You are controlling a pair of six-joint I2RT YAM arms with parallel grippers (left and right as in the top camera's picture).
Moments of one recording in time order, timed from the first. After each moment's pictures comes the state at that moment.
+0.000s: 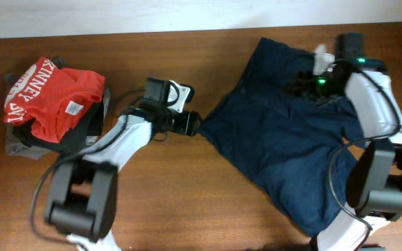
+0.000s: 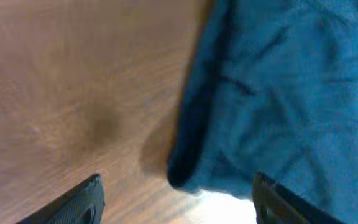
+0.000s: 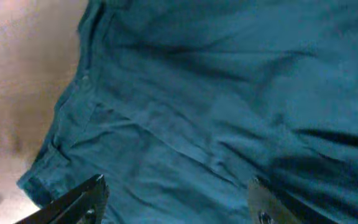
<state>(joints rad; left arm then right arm) -0.33 1.91 1.17 -0.29 0.41 -0.09 -0.19 1.92 1.59 -0.90 -0.37 0.05</state>
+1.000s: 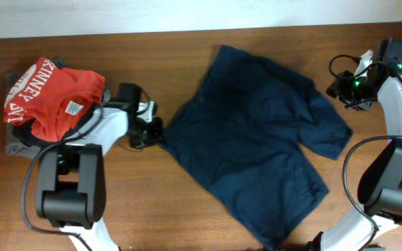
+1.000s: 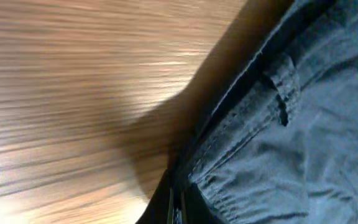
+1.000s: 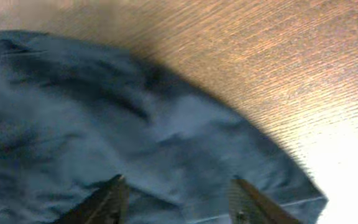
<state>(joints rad) -0.12 1.96 1.21 -0.68 0.39 -0.25 -0.36 1.94 1.58 -0.87 -0.25 0.16</state>
